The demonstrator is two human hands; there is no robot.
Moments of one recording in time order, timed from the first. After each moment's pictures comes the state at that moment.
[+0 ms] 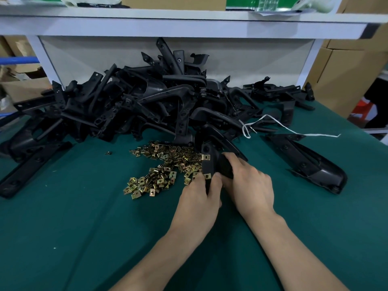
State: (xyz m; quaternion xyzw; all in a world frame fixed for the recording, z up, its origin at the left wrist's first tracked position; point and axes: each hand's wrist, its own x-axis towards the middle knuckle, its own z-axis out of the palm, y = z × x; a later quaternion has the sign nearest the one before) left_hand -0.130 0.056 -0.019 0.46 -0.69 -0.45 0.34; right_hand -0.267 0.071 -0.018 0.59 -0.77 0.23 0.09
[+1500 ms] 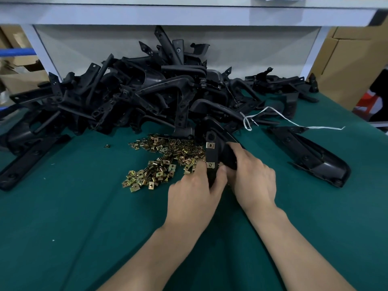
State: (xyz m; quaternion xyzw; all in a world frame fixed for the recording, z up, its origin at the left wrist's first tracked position) left_hand -0.128 0.058 -0.016 0.48 -0.80 -0.13 0.34; right_hand -0.270 0.072 -0.019 0.57 -0.77 0.27 0.08
